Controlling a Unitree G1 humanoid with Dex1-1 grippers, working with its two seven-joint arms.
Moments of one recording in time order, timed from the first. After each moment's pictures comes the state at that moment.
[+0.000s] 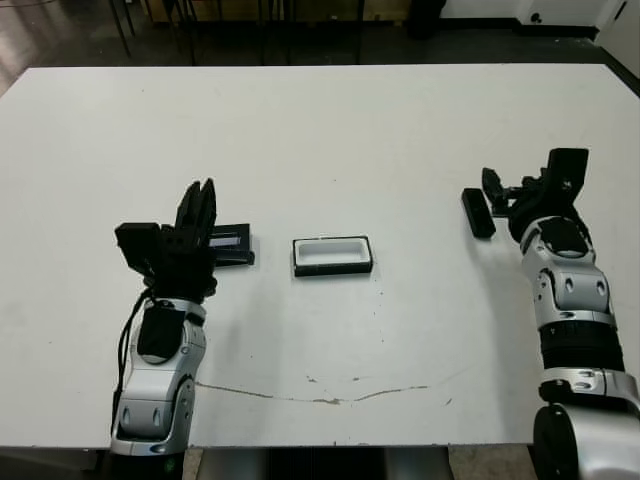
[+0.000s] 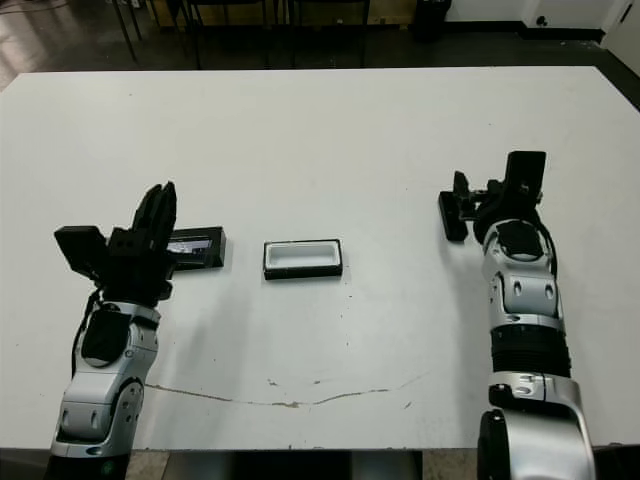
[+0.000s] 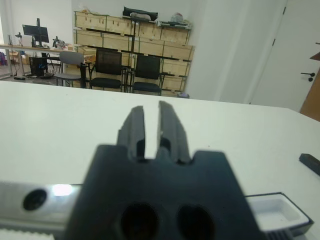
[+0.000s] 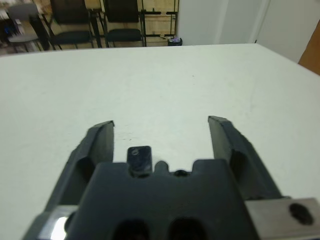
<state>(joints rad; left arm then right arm) 0.00 0.05 0.02 -0.28 -0.12 0.05 -0.05 -0.49 -0.31 -0.23 0.35 0.12 0.30 0.05</state>
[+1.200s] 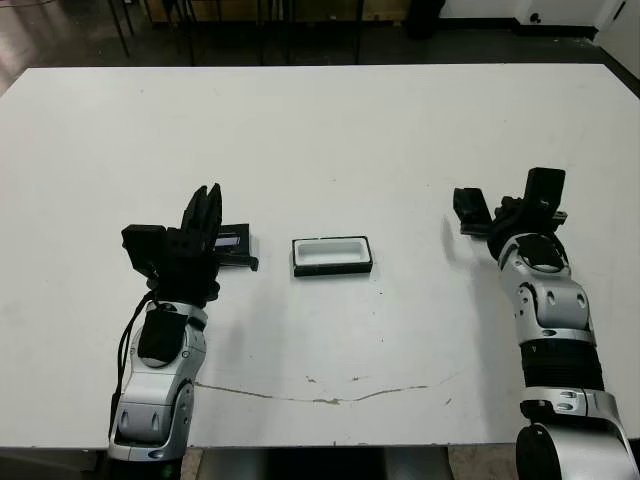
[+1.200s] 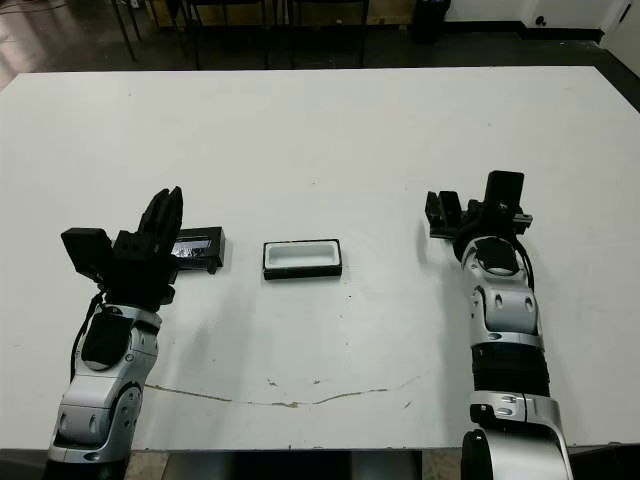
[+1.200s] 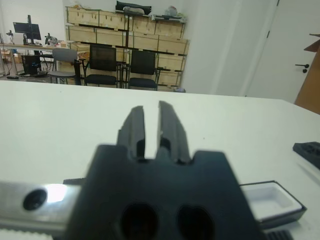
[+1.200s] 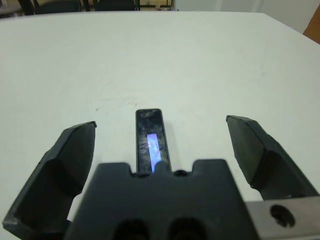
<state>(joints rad) 0.02 0.07 -0.01 -0.30 -0.11 0.06 -0.06 -0.45 -0.26 -0.15 0.29 0.06 0.45 -0.04</state>
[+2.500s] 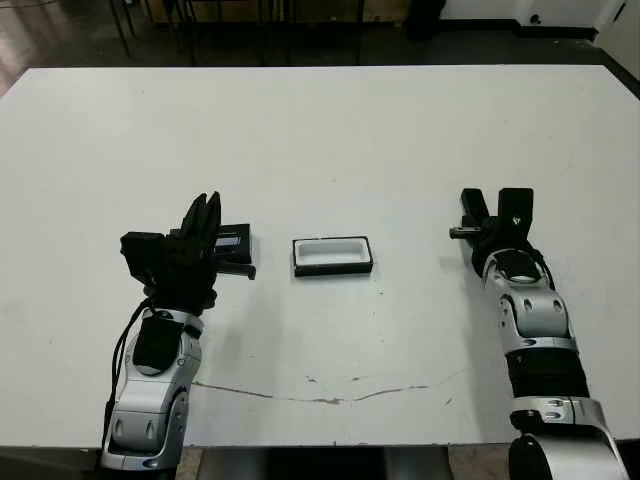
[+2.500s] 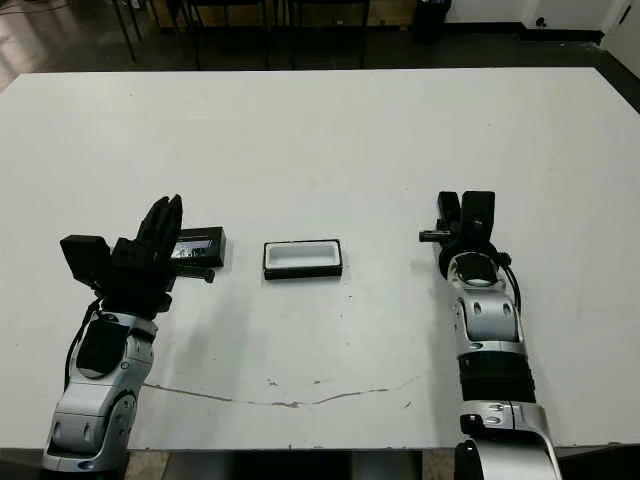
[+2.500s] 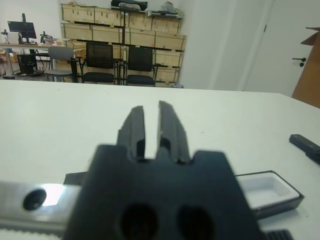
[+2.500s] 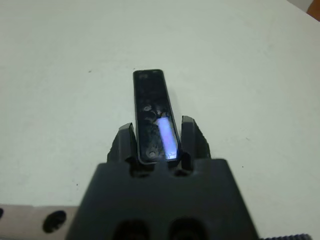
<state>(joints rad) 0.05 0.08 -0.01 -0.31 -0.12 0.07 -0.08 -0.41 -0.21 -0.14 0.30 0.02 0.47 -0.09</state>
